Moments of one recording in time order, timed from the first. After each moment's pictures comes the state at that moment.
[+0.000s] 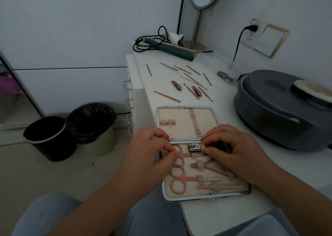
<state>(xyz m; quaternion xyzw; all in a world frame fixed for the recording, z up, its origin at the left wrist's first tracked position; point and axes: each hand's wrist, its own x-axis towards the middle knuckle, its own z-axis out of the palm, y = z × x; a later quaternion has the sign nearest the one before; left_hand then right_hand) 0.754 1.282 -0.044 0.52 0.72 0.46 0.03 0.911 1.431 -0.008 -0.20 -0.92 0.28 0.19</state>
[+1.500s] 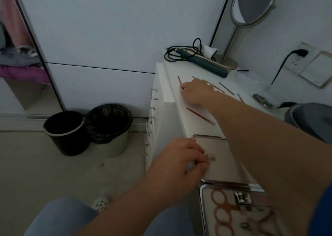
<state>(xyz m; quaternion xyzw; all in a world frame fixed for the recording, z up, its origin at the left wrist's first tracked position) 0.712 1.305 -0.048 0.55 0.67 0.49 0.10 0.638 1.522 0.007 -0.31 -0.95 -0.02 -0.03</state>
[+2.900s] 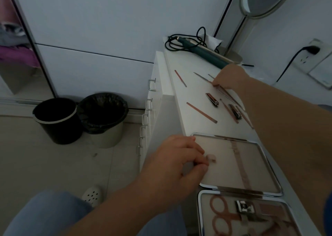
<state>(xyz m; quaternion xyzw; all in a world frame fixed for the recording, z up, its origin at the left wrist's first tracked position) 0.710 1.307 -0.054 0.52 0.66 0.53 0.11 0.659 1.608 0.022 -0.41 -0.91 -0.01 -0.01</state>
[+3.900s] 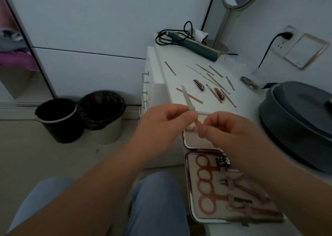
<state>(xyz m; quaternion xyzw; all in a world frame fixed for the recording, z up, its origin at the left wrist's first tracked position) 0.720 1.294 -0.009 0.40 0.63 0.63 0.21 0.845 1.383 0.031 -0.27 -0.86 0.41 0.17</state>
